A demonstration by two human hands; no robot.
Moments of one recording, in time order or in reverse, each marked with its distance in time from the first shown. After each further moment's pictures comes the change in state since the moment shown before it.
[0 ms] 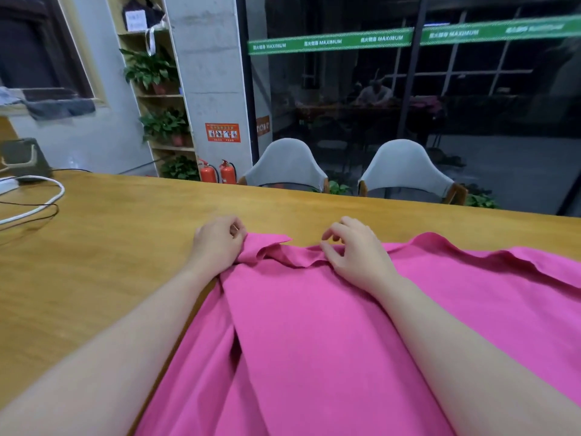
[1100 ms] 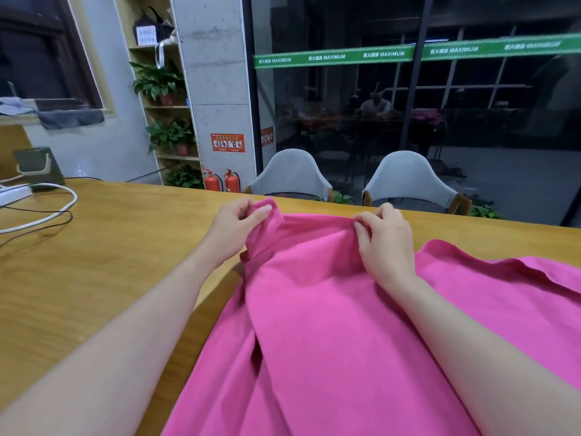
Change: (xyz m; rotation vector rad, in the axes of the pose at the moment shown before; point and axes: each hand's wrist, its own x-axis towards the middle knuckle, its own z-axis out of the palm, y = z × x) left_hand 0.002 0.033 -0.045 -0.710 -0.128 0.052; right_hand 0.012 -0.003 -0.015 -0.102 0.389 0.173
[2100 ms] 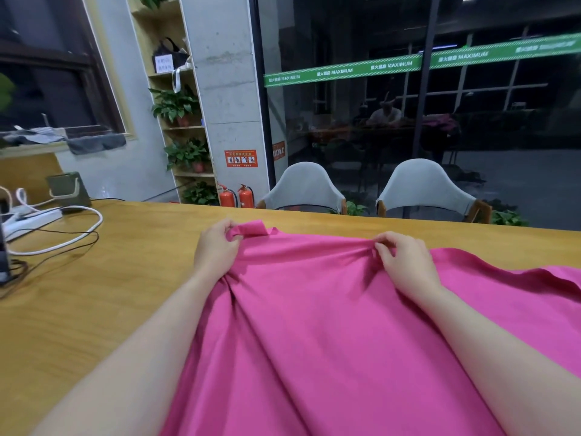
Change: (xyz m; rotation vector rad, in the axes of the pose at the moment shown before) left_hand 0.012 -0.044 -0.041 0.518 0.284 -0.053; right_hand 0.001 0.025 0.003 0.128 -0.264 0.208
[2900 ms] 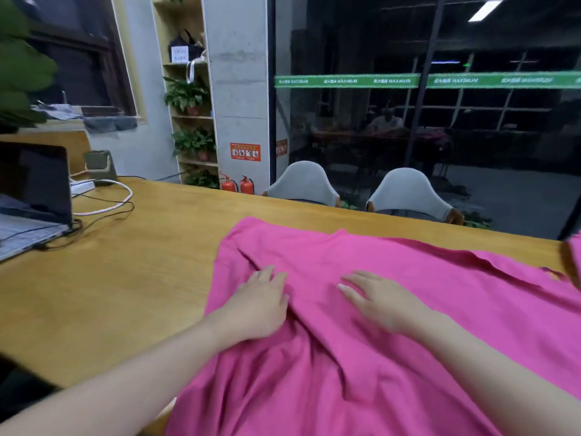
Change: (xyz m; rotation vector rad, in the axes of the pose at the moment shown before) left_hand -0.210 0.096 -0.079 0.388 -0.662 0.133; right_hand -0.150 -0.092 -0.092 -0.379 -0.646 -0.152
